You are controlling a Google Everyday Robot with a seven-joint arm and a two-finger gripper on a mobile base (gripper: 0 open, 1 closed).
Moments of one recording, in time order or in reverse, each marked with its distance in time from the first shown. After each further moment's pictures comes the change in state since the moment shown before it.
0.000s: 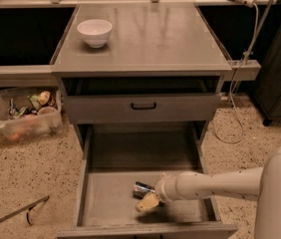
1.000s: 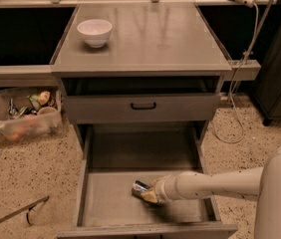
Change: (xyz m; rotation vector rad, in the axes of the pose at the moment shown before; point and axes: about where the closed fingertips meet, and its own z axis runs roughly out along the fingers) arm 0.001 0.000 -0.001 0.000 0.000 0.003
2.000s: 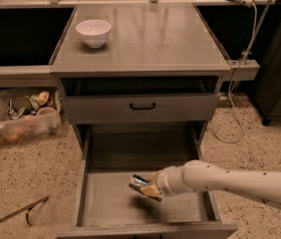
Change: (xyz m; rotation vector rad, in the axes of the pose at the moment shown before) arm -0.047 0.022 -0.065 -0.059 -0.040 -0.055
